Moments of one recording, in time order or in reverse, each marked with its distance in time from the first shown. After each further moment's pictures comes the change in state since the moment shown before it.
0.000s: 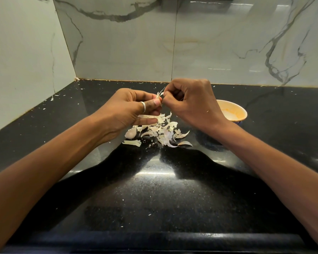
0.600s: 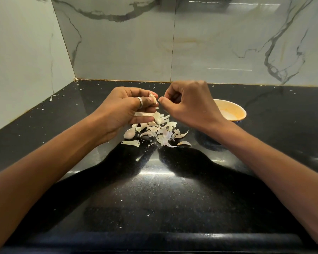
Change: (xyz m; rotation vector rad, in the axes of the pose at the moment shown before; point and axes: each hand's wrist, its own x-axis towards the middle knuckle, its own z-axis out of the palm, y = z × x) left_hand -0.002 0.002 0.000 0.020 0.077 0.022; right_hand 0.000 0.001 0.002 -0.025 -0.058 0.062
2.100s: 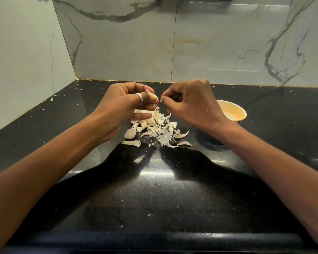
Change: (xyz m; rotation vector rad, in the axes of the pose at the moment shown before) left_hand -0.003 0.005 -0.001 -0.003 0.070 0.047; right_hand 0.001 -0.002 -0.005 0.018 -0.016 -0.029
